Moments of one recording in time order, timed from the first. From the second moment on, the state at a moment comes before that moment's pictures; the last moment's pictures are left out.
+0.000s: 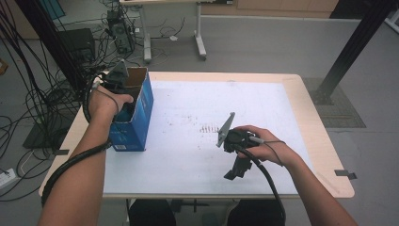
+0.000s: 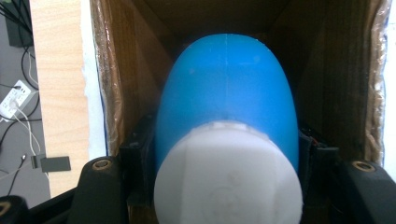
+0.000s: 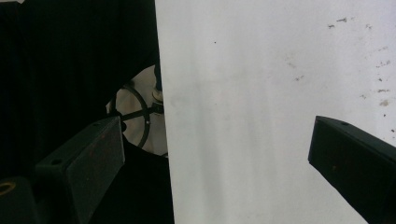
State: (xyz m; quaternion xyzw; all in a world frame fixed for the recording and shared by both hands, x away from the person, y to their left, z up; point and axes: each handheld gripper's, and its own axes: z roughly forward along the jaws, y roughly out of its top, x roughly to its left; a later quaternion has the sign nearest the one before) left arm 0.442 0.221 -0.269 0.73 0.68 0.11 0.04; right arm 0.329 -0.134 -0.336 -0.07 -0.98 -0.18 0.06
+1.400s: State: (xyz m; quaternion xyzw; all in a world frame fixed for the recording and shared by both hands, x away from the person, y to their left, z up) left arm 0.443 0.223 -0.270 0.72 0.68 0.11 0.04; right arm 0.330 -0.134 -0.337 -0.08 -0.98 -0.18 0.06
